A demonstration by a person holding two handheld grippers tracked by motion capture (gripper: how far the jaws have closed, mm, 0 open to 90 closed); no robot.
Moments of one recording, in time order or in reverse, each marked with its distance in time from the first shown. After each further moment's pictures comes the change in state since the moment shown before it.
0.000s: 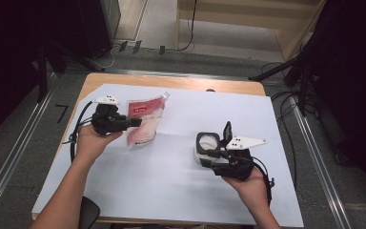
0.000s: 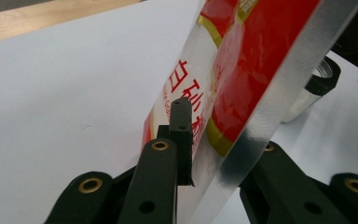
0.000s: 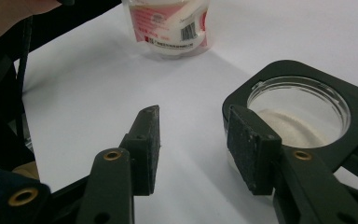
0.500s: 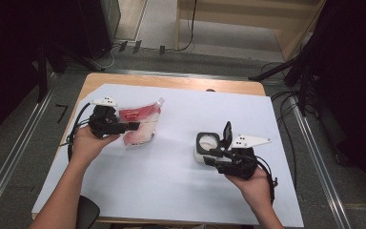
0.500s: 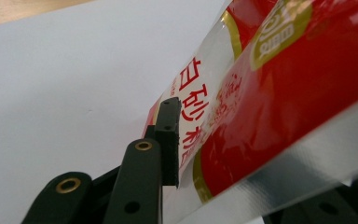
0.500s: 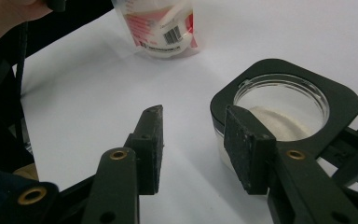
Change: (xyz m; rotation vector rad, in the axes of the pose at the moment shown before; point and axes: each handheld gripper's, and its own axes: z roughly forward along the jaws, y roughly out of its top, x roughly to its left) left arm 0.003 -0.007 -0.007 0.030 0.004 -0.011; right arm -0.006 0.000 -0.007 -0.006 -0.006 0.024
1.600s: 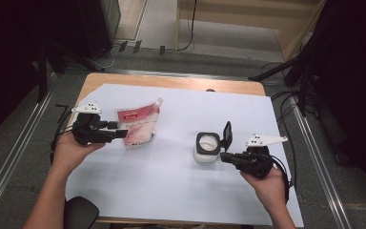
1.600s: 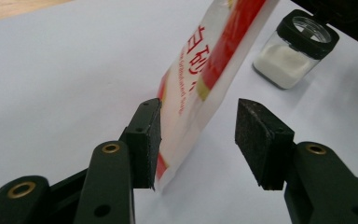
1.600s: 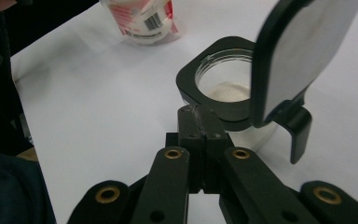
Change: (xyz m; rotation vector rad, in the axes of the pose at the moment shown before) left arm 0.000 -0.023 -0.037 0.006 0.043 0.004; right arm -0.022 -0.005 -0.031 0.039 -0.013 0.039
